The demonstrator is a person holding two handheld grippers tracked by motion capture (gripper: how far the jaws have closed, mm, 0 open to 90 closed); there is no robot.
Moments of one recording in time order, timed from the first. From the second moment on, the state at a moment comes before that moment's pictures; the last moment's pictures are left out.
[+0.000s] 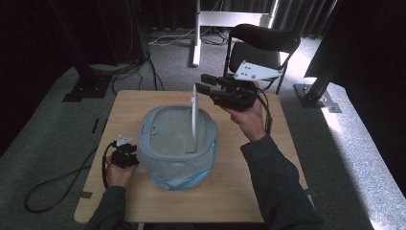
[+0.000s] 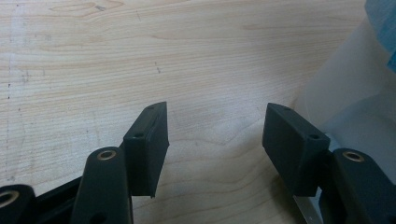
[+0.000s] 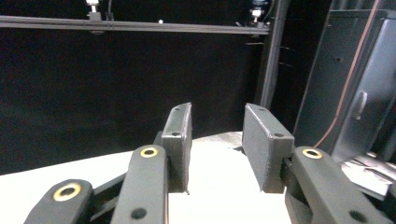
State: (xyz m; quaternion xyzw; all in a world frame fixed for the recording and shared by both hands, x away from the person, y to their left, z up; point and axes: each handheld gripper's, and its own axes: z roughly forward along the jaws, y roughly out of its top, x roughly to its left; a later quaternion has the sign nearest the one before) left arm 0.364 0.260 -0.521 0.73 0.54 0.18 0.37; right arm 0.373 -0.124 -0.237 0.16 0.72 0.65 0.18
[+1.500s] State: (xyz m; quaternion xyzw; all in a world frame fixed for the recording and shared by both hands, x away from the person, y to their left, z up) left arm 0.365 0.259 -0.522 0.74 0.54 0.18 0.37; right arm 0.377 -0.142 -0.272 0.19 0.74 0.62 0.18
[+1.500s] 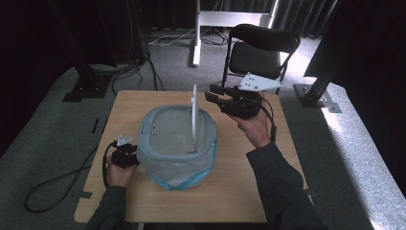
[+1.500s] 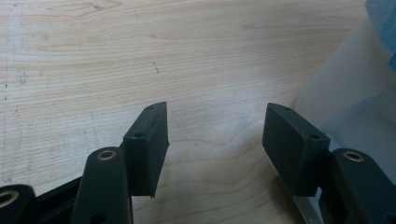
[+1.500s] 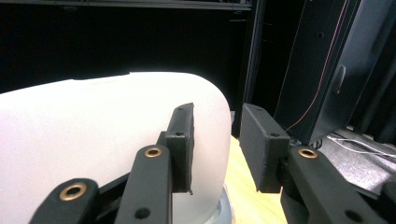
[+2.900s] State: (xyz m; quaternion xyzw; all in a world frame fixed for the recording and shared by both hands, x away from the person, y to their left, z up) left arm 0.364 0.260 -0.522 0.73 0.54 0.18 0.37; right arm 0.374 -0.113 -0.277 0.16 0.77 0.61 0.13
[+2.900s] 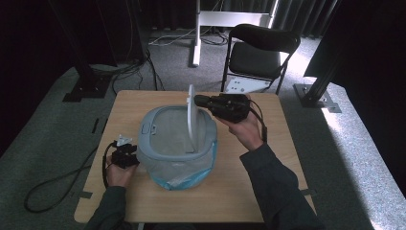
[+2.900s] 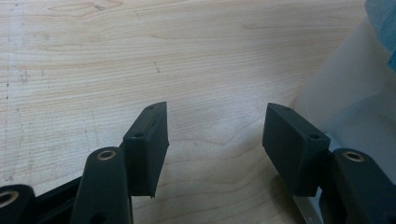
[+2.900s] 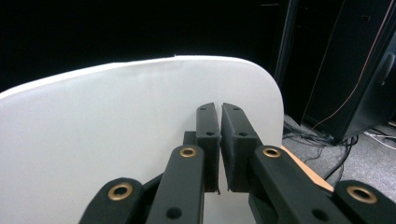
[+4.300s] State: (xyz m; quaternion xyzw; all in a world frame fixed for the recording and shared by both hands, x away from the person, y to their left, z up) left arm 0.364 0.261 -0.521 0.73 0.54 0.18 0.37; right arm 0.373 -0.041 -0.289 0.13 0.85 0.50 0.10
